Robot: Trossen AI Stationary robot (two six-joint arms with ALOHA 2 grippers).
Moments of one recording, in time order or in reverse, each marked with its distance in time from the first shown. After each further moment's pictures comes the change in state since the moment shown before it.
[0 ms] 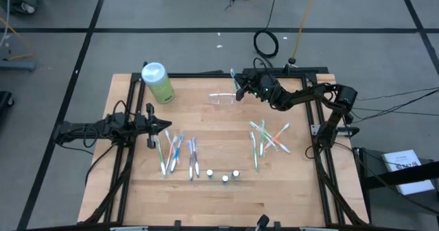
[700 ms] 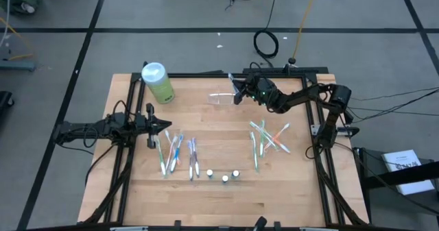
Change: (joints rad) left arm 0.000 0.000 0.000 0.003 0.000 0.000; right arm 0.027 0.060 -0.005 0.036 0.033 -0.008
